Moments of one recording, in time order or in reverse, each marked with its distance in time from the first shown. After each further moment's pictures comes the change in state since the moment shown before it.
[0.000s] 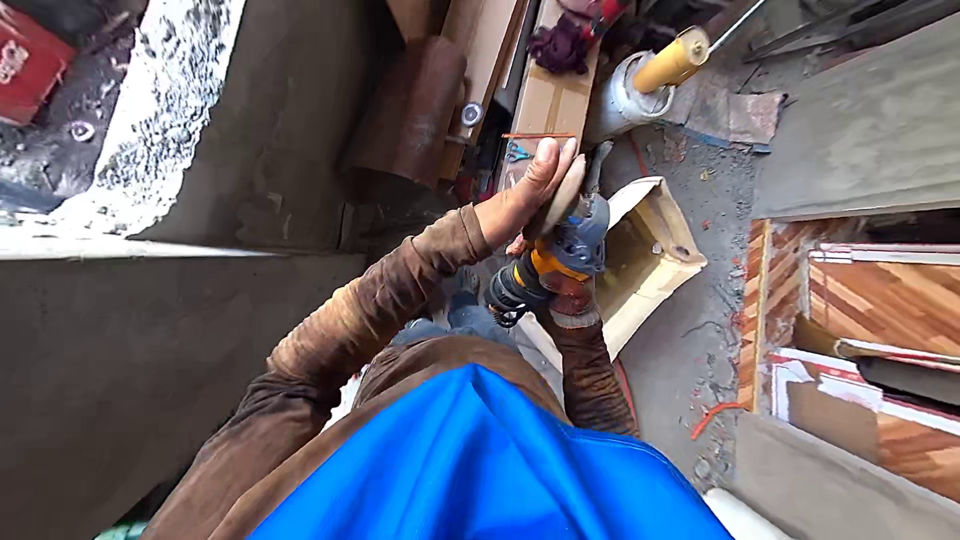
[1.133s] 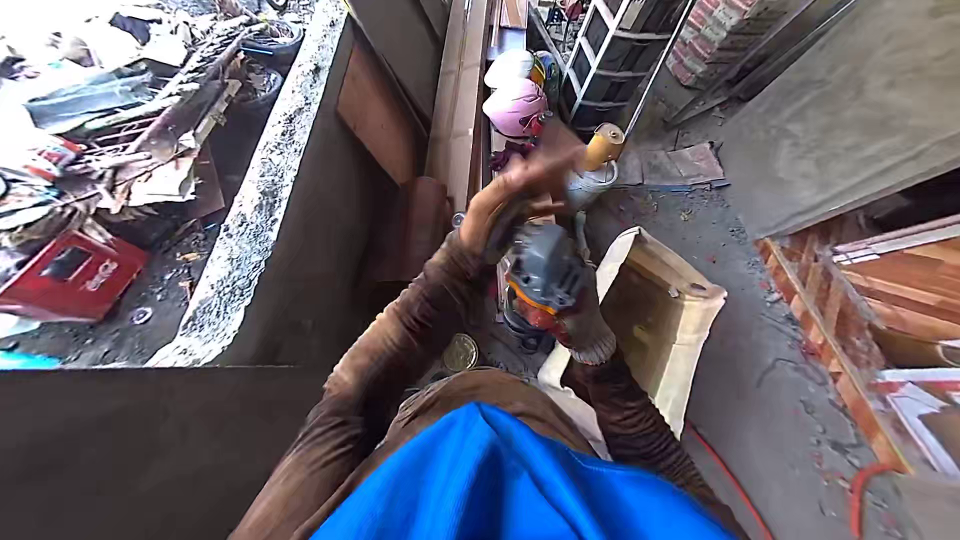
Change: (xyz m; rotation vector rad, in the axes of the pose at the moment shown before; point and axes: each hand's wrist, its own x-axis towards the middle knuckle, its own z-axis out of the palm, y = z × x) left_hand 0.041 0.065 0.000 -0.136 -0.022 0.653; right_hand 0.008 -0.080 0.066 -0.598 0.124 -0.436
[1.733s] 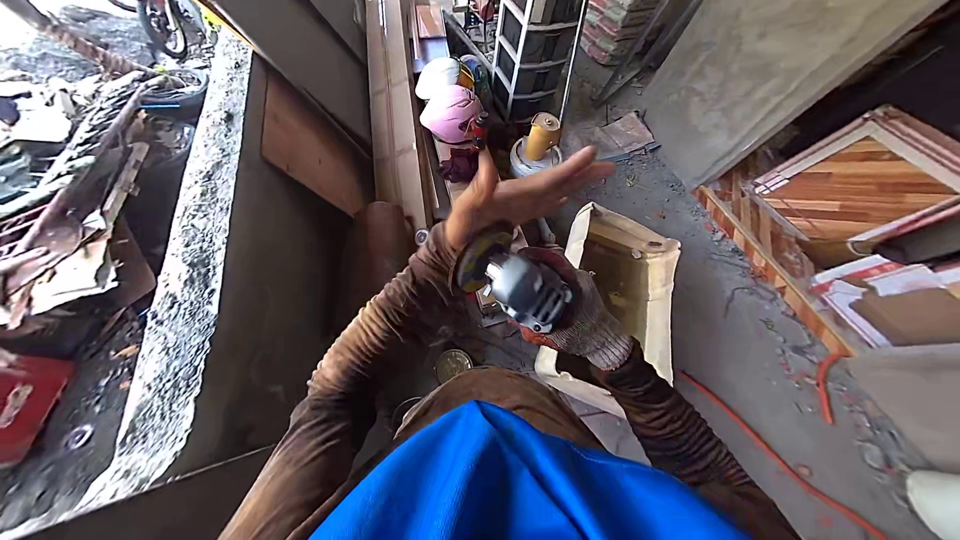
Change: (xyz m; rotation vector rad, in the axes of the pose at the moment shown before) left_hand 0.019 -0.019 0.031 -0.155 -0.511 -0.217; right_hand -0.015 -0.021 -0.040 -0.342 0.005 -0.092
